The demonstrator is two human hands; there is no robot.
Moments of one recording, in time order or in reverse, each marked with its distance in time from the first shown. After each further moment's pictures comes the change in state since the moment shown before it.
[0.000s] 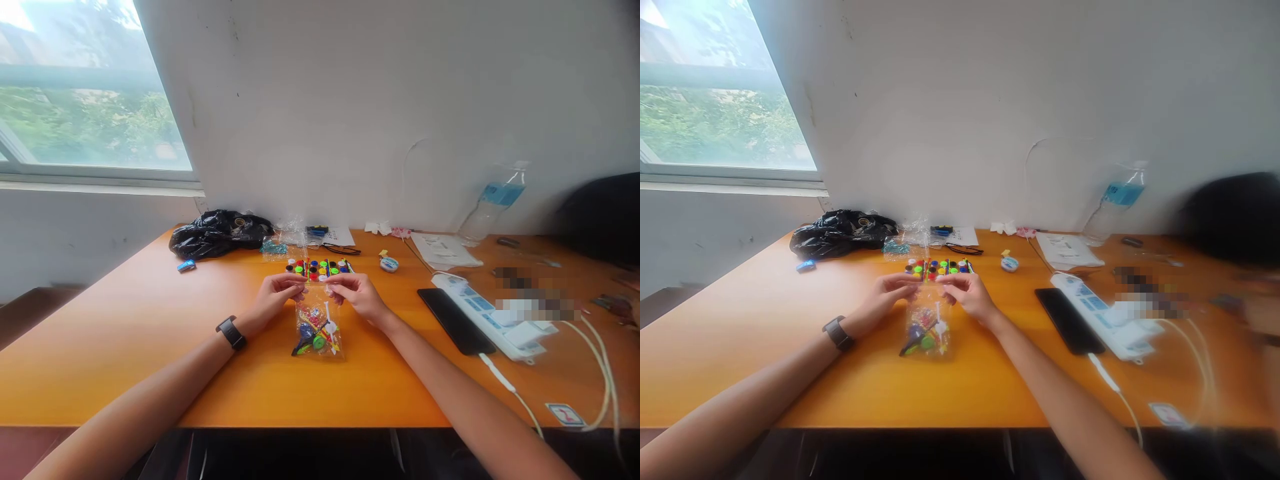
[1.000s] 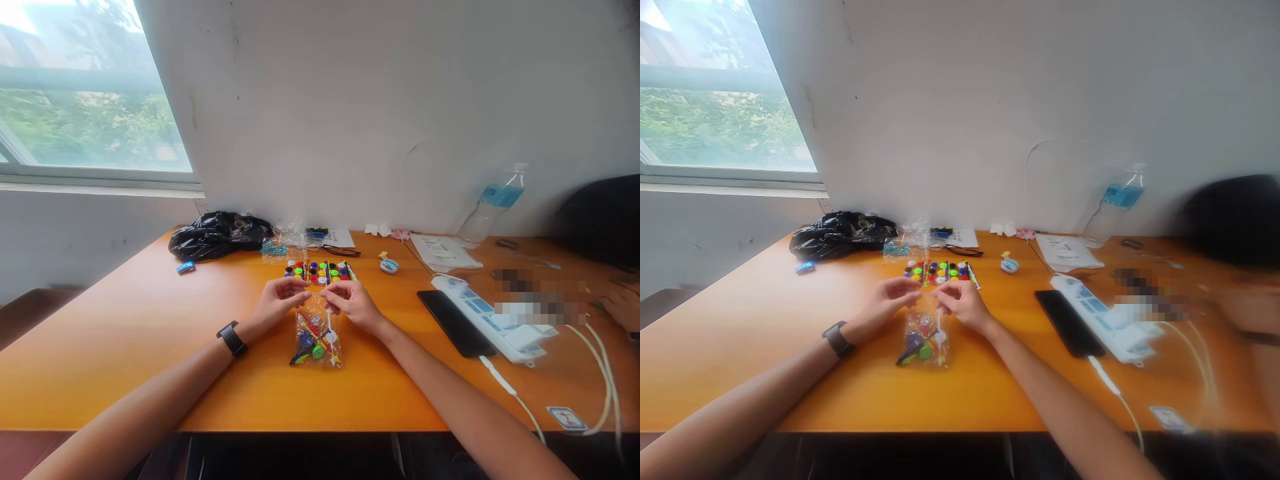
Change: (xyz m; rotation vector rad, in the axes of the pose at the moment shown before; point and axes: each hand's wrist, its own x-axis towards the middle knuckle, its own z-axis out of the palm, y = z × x) left_hand -0.005 0.004 0.010 0.030 0.004 0.036; right_hand -0.006 0.003 0.012 -0.050 -0.088 0.011
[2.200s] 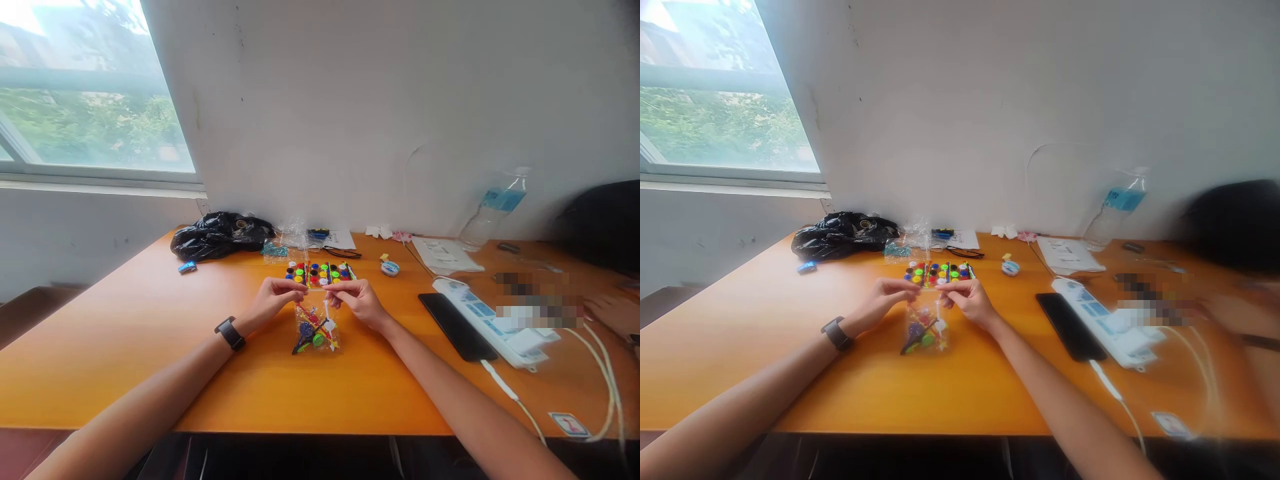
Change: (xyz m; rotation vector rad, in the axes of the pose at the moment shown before) left_hand 0.007 0.000 -0.015 0.112 -0.028 0.022; right_hand 0.006 0.008 -0.016 0.072 0.029 -0.093
